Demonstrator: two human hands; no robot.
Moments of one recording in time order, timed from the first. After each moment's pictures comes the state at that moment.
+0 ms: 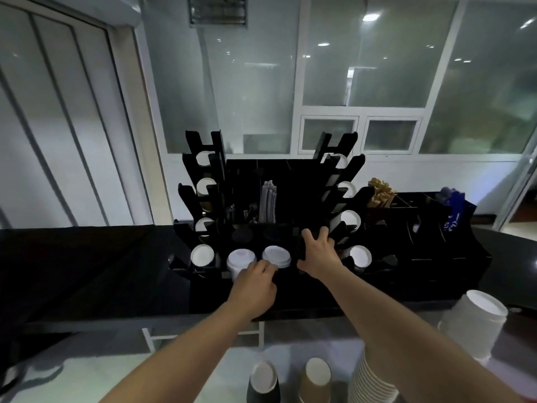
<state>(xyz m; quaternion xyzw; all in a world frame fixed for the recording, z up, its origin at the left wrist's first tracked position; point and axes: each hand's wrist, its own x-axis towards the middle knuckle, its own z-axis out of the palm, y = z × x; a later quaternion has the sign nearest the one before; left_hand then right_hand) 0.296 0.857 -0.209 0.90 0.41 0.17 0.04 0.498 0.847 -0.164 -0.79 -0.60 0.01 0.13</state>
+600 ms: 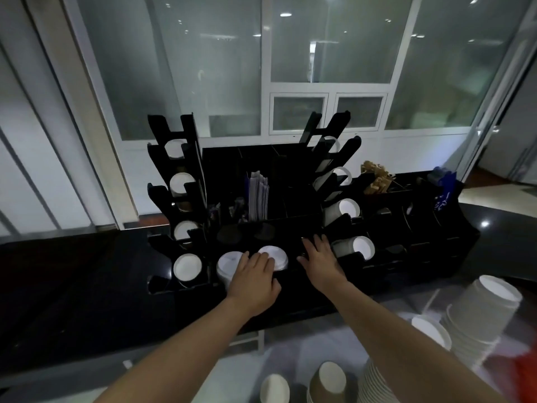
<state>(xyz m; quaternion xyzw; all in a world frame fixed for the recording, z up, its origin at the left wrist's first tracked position) 0.315 0.935 -0.244 0.93 0.33 0.14 -0.05 0.517 0.880 -0.231 -0.81 -0.57 0.01 0.16</state>
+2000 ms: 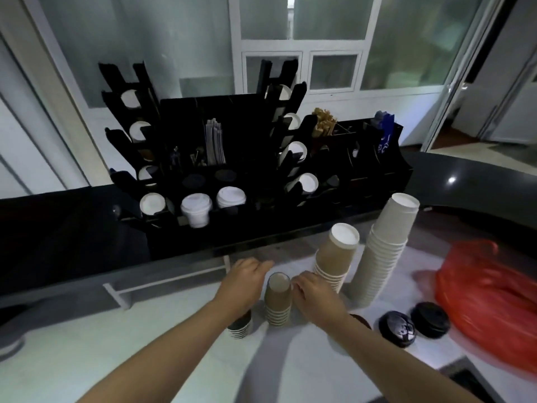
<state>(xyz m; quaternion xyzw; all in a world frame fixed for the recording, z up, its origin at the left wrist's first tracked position) 0.300 0.765 -0.295 0.95 0.21 0.23 -0.01 0.478 0.632 -0.326 -0.73 -0.62 0.00 0.29</state>
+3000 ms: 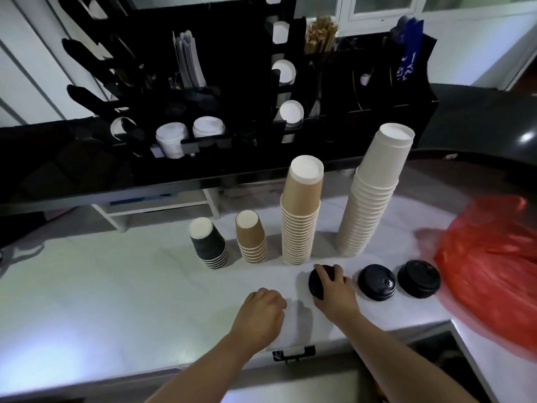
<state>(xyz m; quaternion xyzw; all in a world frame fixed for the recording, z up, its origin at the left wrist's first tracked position) 0.356 0.552 -0.442 0.93 0.35 0.05 0.13 0.583 0.504 -0.472 -0.83 -0.53 0.19 0.03</state>
